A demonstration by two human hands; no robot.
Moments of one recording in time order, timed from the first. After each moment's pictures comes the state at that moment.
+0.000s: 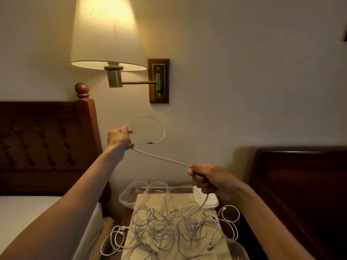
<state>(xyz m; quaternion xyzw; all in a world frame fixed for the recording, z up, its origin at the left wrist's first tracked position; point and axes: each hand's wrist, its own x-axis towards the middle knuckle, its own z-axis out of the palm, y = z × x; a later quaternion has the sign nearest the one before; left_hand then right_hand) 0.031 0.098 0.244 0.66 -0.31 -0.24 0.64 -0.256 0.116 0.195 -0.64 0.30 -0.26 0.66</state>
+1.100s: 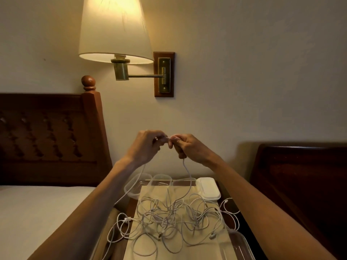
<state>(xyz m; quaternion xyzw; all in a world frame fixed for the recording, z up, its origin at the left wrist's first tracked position) -0.013 0.157 0.228 0.52 -0.76 0.05 0.39 -0.187 0.091 0.223 -0.81 0.23 -0.31 0.44</state>
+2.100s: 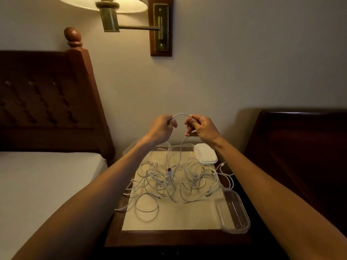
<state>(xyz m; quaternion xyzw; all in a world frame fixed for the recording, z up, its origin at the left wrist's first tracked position) -0.054 0.125 0.156 0.62 -0.64 -0.20 0.40 -0.217 0.064 0.137 -0.73 0.35 -0.41 0.43</state>
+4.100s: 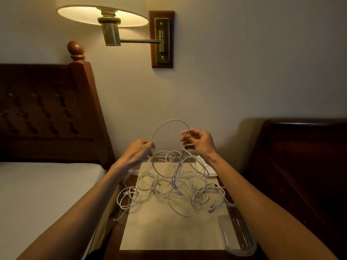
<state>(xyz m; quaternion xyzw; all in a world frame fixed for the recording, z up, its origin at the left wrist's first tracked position) 0.011 0.139 0.124 0.68 -0.57 -0.27 0.37 -0.201 0.046 0.114 -0.63 0.36 -0.47 0.51</state>
